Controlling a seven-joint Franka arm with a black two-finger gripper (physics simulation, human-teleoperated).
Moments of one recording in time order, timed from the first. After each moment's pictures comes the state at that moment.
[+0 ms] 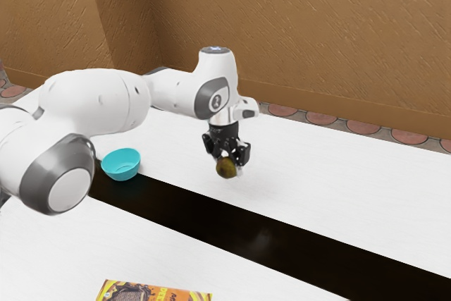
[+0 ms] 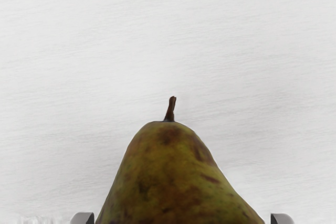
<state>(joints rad) -0.38 0.70 0.27 -1.39 -0.23 2.03 0.07</state>
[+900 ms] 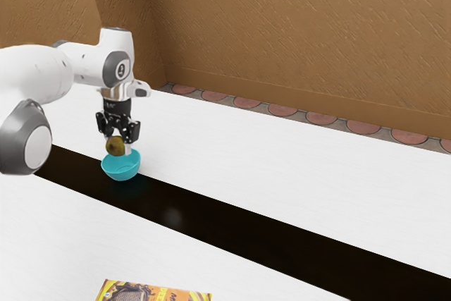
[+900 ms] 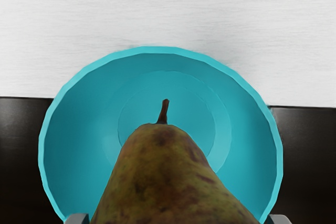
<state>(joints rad) 0.02 0.64 0.31 -1.40 -0.04 1.77 0.27</state>
